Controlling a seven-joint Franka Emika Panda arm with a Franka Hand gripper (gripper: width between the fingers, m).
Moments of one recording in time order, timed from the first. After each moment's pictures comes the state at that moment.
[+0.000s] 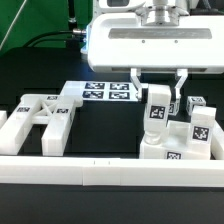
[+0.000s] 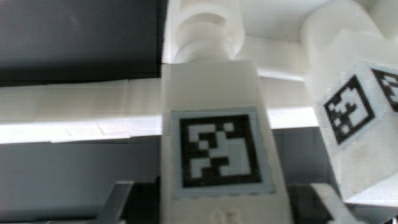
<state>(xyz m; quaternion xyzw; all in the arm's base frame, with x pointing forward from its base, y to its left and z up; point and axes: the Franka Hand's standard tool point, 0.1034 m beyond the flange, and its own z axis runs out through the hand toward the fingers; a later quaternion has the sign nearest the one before) 0.612 0.038 0.094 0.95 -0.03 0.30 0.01</state>
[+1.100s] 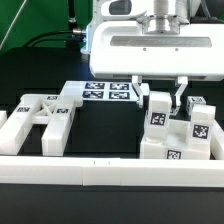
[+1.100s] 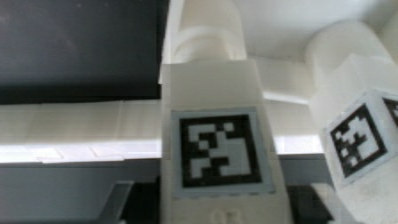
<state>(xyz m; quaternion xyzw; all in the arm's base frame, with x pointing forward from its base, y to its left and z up) 0.608 0.044 0.082 0.96 -0.03 0.29 0.01</state>
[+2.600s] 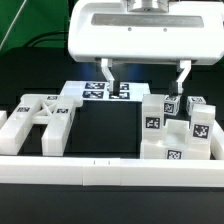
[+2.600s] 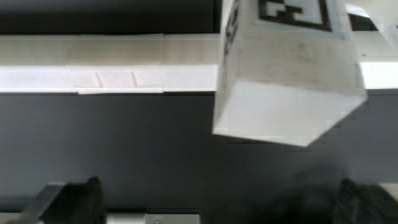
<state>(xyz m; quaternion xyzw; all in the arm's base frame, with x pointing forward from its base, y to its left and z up) 0.638 0.017 0.113 0.96 -0.01 0.26 0.01</state>
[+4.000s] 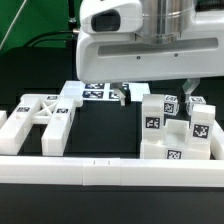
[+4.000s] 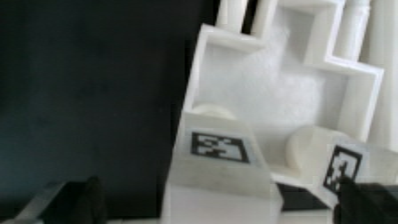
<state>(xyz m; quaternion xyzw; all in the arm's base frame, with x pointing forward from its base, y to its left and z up) 0.617 0.035 0.091 0.99 -0.01 -0.14 -0.05</state>
